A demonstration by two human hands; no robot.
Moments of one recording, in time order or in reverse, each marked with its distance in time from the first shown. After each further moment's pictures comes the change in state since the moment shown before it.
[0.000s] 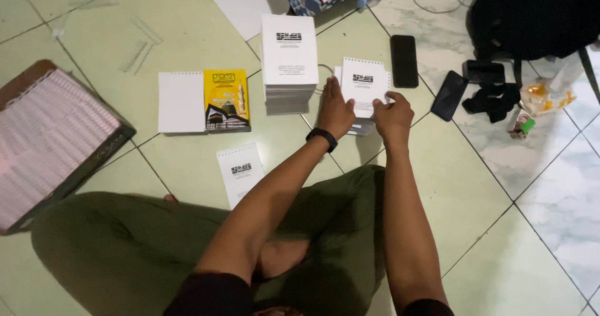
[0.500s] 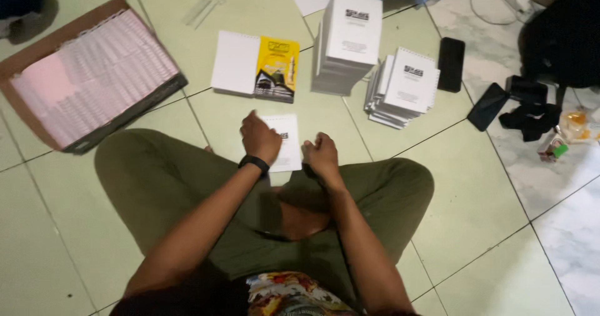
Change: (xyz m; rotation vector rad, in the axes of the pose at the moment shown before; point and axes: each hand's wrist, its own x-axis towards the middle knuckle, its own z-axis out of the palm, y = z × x) left_hand -0.170 -0.140 -0.194 0.301 0.211 -0.622; right_hand -0.194 0.003 0.181 0.071 -0.520 -0.044
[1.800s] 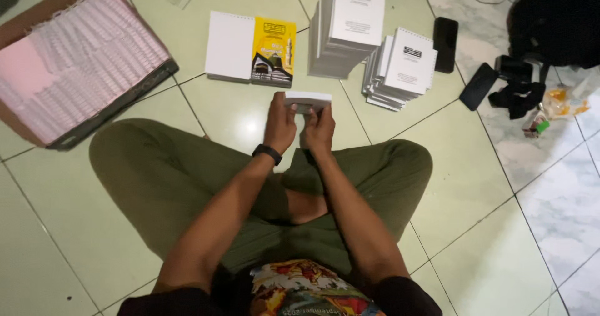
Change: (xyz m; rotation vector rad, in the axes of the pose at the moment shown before) left_hand -0.019 0.023 0.002 -0.560 -0.058 0.564; right_hand 0.027 0.010 0.033 0.181 0.373 -0.501
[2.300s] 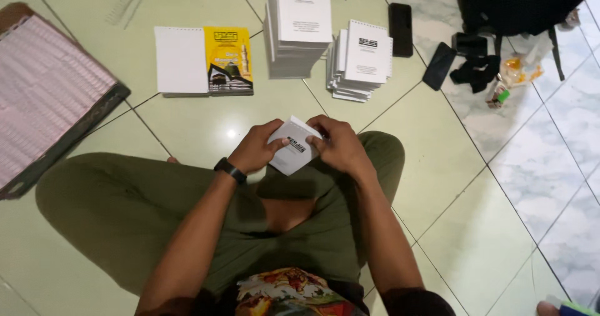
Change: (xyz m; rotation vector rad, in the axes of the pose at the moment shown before) left_hand -0.009 0.044 -0.013 -0.058 -0.577 -0.003; right_hand 0.020 -0.166 -0.176 -0.195 -0.508 0.149
